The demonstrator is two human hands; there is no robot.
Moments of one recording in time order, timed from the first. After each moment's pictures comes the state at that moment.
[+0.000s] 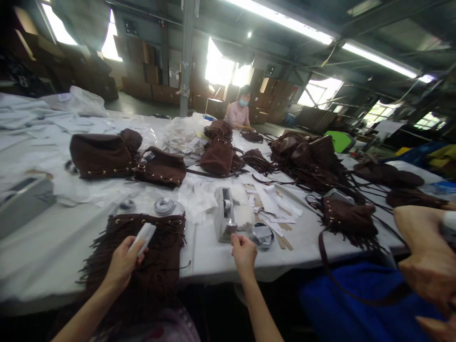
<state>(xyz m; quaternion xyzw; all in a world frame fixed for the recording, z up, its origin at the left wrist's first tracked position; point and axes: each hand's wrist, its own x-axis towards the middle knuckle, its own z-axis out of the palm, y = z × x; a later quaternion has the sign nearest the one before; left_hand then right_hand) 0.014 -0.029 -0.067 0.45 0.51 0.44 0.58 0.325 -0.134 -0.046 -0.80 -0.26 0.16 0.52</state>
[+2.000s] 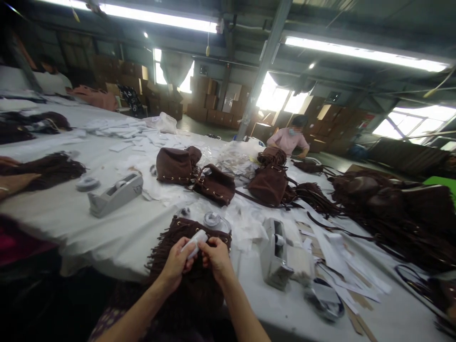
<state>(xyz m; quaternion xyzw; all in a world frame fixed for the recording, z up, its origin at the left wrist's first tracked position) 0.010 -0.024 -0.031 0.34 0.37 0.51 0.69 0.131 -0.020 -0.012 -0.57 -0.34 0.58 0.48</state>
